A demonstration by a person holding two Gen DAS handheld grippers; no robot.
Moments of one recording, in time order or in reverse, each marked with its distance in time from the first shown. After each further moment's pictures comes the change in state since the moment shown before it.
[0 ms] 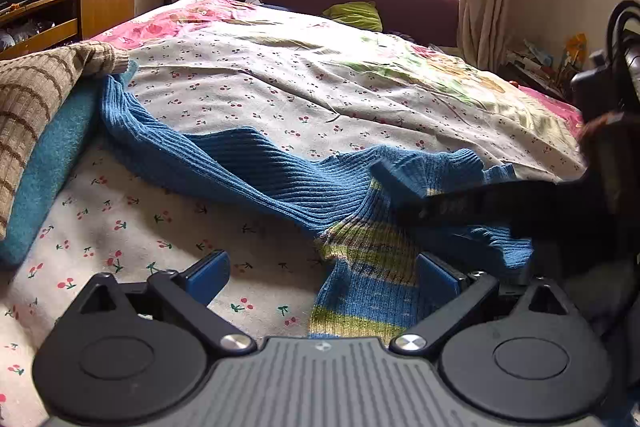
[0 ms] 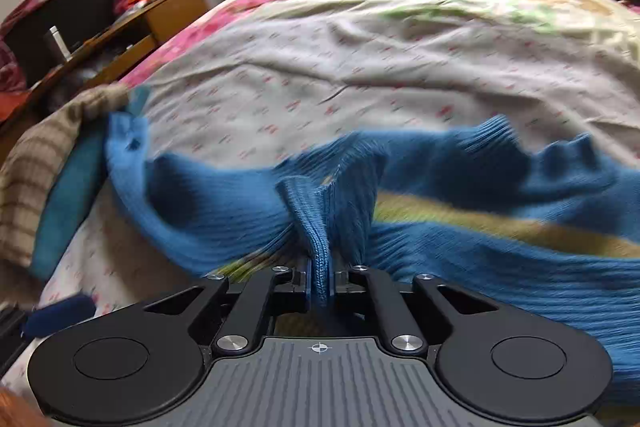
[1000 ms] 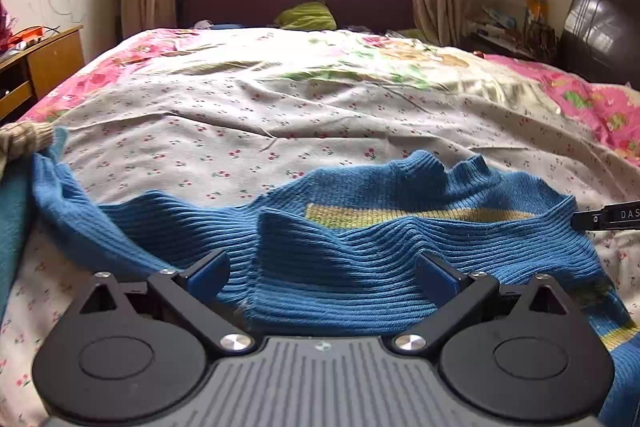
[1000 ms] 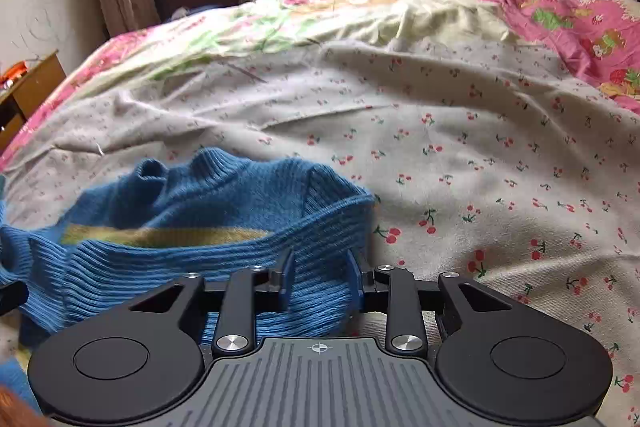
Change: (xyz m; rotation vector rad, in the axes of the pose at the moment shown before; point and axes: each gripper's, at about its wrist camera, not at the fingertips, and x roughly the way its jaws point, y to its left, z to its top) left arm 0.043 -0.065 0.027 0.208 0.001 -0.027; right arm -0.112 -0.189 -0.037 0.239 -0.107 -0.379
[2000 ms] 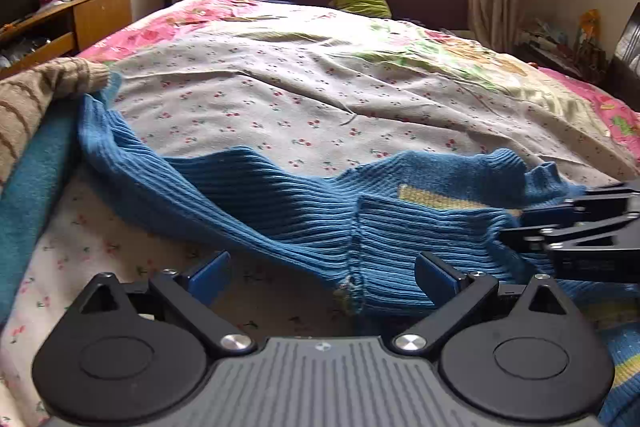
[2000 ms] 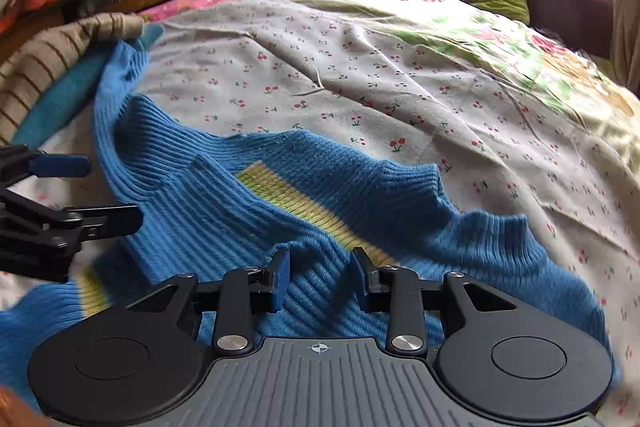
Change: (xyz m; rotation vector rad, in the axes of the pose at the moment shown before) left arm 0.008 0.058 -0.014 -0.148 0.030 0.071; right arm 0.040 0.174 0.007 -0.600 0.057 0.320
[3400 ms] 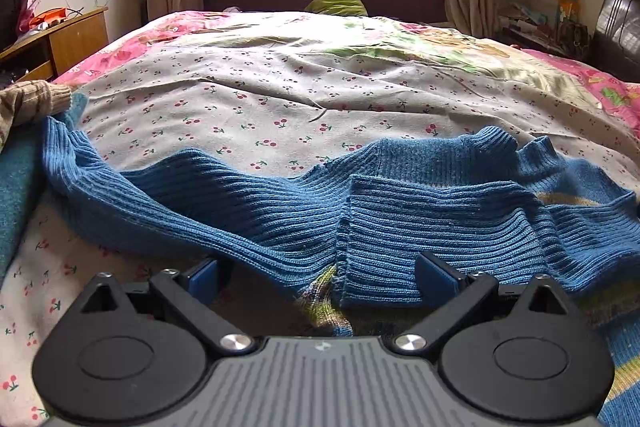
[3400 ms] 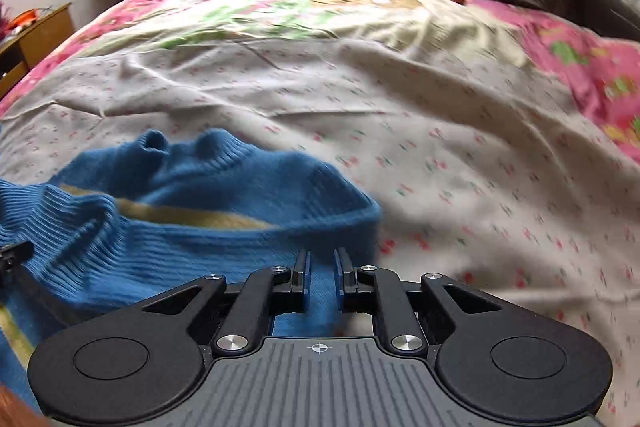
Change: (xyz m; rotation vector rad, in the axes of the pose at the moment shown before) left arm 0.023 -0.023 -0.008 0.107 -0.027 0.012; right arm -0.091 -0.113 -0.096 0.483 0.000 -0.339
